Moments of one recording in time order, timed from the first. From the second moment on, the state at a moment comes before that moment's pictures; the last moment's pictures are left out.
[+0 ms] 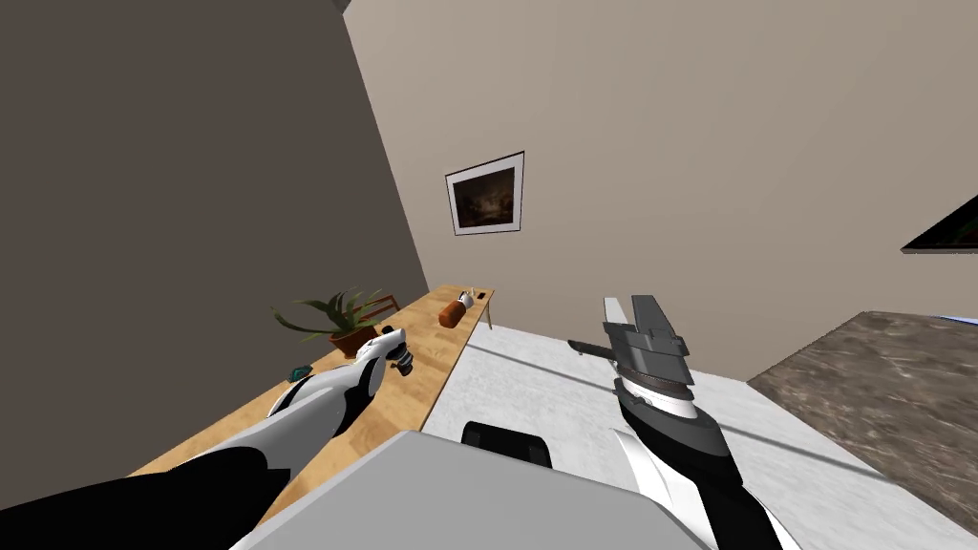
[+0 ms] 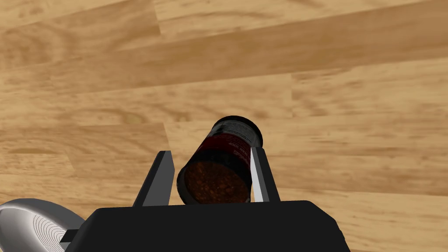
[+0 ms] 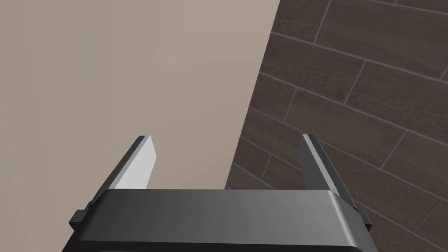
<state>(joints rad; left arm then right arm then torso) -0.52 0.65 0.53 -0.41 0.24 0.93 0.57 0.53 -0.03 0.01 -2.39 0.12 -0.62 0.15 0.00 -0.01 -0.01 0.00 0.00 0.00</state>
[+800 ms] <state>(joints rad) -0.53 0.62 0.50 -0.47 0.27 0.97 0.45 0.53 -0.03 0.01 -2.39 0.12 -0.62 0.15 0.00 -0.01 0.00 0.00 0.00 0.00</state>
